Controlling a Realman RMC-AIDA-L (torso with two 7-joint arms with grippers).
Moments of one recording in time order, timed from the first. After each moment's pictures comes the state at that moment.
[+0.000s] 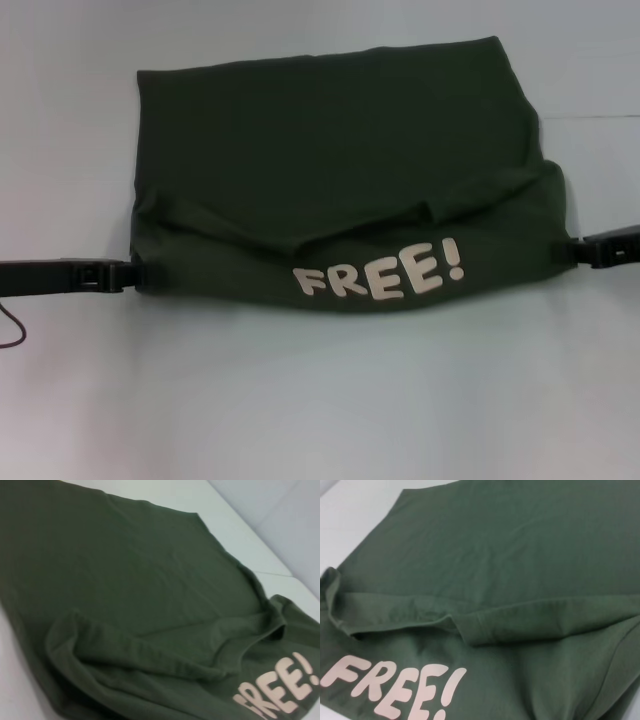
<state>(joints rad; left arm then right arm) -0.63 -2.01 0.48 0.64 2.34 1.43 -1.96 0.62 1.94 -0.65 -0.64 -2.34 -1.25 1.97</state>
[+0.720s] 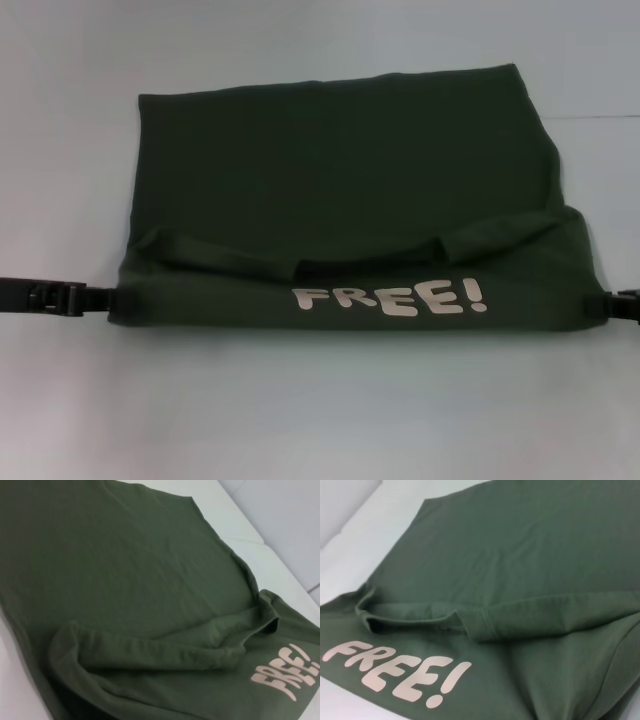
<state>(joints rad) -0.64 -1.97 0.39 0.72 2.49 1.66 -2.02 0.51 1.92 -0.51 -0.65 -2.33 -1.47 1.89</state>
